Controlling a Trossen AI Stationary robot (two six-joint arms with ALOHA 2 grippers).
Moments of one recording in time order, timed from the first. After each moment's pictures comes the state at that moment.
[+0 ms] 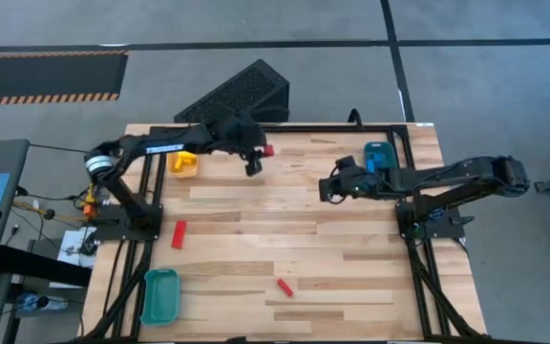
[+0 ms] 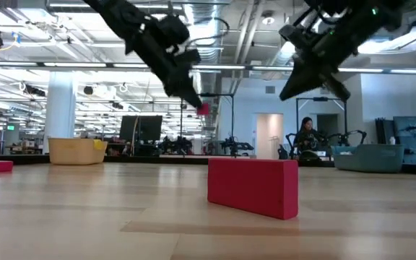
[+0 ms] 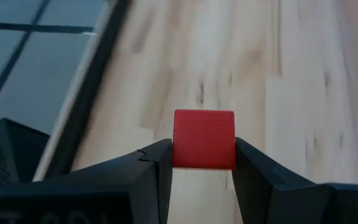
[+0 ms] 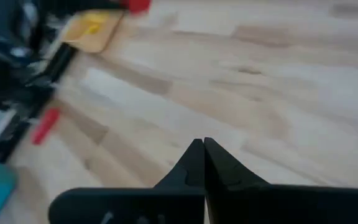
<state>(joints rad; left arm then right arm) 0.50 1.68 1.17 -0.27 0.13 0.33 -0.07 1.15 0.73 -0.30 0.39 0.98</state>
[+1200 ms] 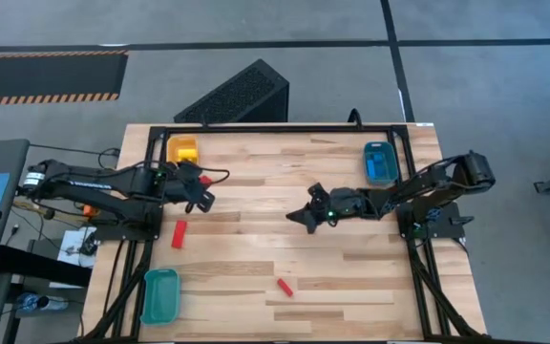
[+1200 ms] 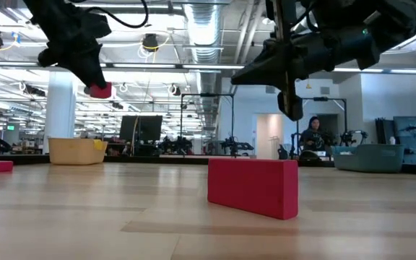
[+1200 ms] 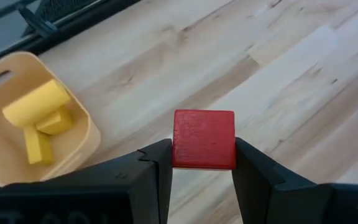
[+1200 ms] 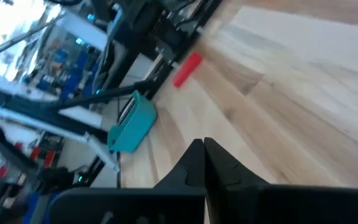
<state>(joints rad) -0.04 0.98 0.81 -0.93 -0.55 -0.86 0.07 1.51 0.59 0.65 0.02 0.97</state>
